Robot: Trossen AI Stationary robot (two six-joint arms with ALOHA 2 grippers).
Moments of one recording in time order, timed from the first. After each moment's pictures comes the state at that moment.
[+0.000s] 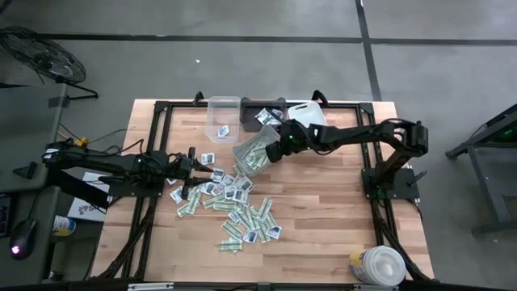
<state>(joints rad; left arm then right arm) -0.07 0.45 0.08 0.20 -0.04 -0.08 -0.25 1.65 0.98 -0.05 -0.06 0.80</state>
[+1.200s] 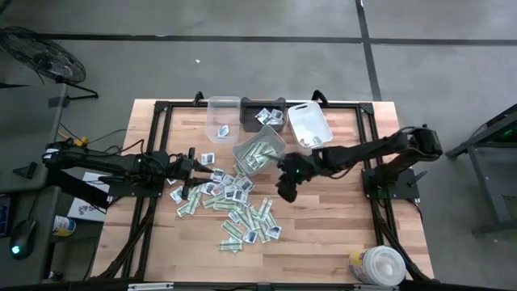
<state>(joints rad) -0.07 0.45 0.08 0.17 -0.04 -0.08 0.07 1.55 1.00 -0.32 -0.02 0.57</state>
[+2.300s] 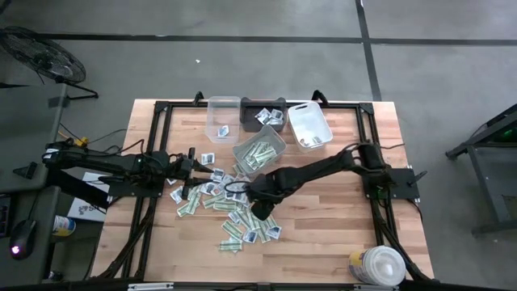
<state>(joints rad) -0.07 0.45 0.08 0.17 -0.04 -0.08 0.18 2.11 1.62 -0.88 0.01 0.92</state>
